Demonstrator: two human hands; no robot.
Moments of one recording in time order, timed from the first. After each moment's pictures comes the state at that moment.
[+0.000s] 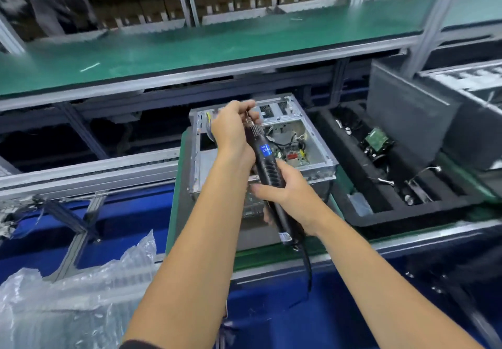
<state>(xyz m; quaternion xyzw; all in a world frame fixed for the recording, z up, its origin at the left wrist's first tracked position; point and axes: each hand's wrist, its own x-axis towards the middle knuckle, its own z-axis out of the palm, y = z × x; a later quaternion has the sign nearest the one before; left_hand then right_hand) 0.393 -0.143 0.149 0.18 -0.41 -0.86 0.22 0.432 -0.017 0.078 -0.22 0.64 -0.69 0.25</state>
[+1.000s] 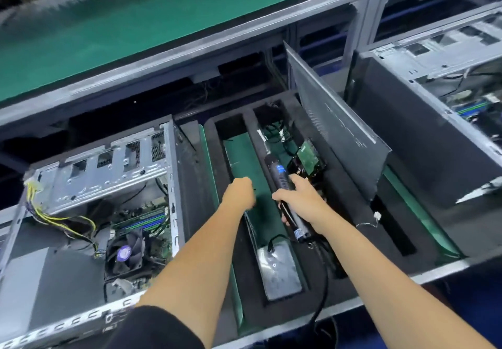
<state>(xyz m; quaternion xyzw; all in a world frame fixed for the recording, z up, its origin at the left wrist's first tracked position) 0.067 0.038 -0.082 0.14 -0.96 -0.11 -0.20 0.088 0.207 -0.047 0.04 0.71 -0.63 0.32</state>
